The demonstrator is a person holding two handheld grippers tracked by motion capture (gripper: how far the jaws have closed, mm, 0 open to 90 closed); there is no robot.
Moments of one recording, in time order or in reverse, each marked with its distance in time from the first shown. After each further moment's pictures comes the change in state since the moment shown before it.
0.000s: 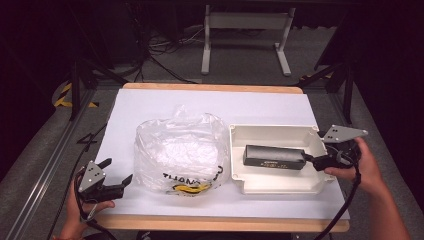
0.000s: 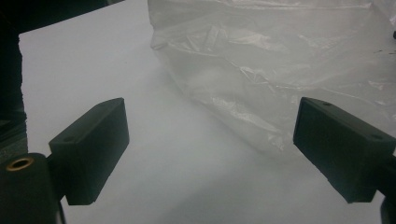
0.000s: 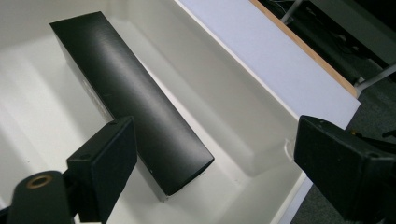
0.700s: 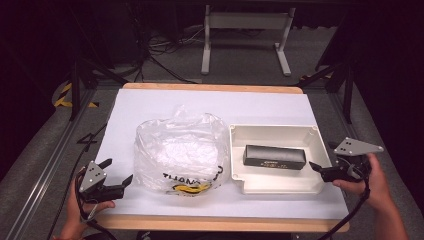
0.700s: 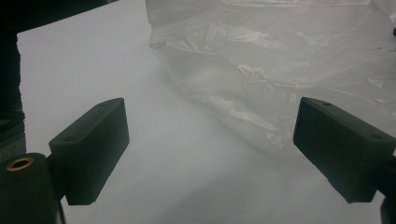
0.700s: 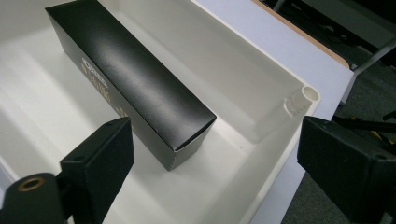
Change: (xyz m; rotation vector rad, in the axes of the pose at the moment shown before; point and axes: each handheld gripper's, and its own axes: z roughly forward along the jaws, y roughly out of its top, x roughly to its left) left arm -0.001 0.000 0.001 0.006 -0.002 0.002; right arm 0.008 -0.039 -0.013 -0.042 -0.040 0.097
